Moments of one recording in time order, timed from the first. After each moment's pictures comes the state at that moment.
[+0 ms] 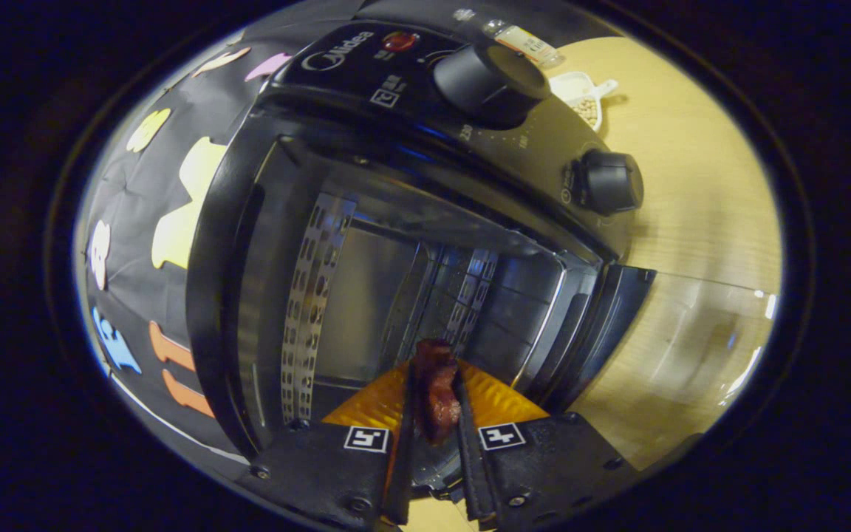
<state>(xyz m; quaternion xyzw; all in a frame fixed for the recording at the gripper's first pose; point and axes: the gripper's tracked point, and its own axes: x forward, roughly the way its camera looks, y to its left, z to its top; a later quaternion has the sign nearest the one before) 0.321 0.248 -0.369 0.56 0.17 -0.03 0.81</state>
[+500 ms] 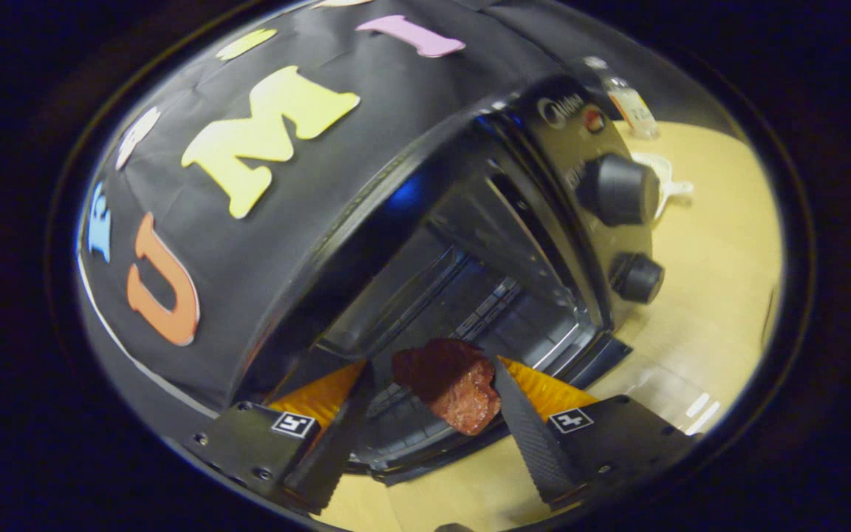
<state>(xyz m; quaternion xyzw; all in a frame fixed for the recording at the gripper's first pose) 0.293 0.236 -0.364 0.34 0.21 -0.02 0.92</state>
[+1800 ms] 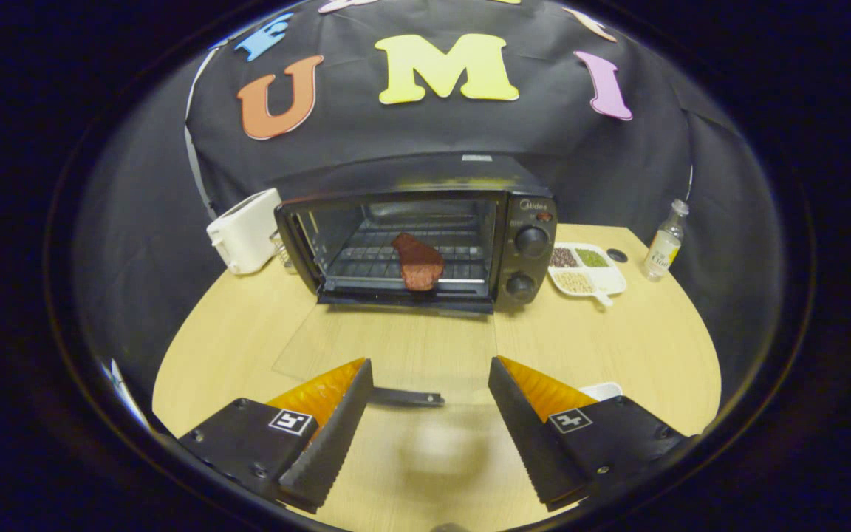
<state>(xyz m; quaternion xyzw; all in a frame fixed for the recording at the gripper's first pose) 0.079 0.174 -0.365 -0.01 0.32 0.09 0.94</state>
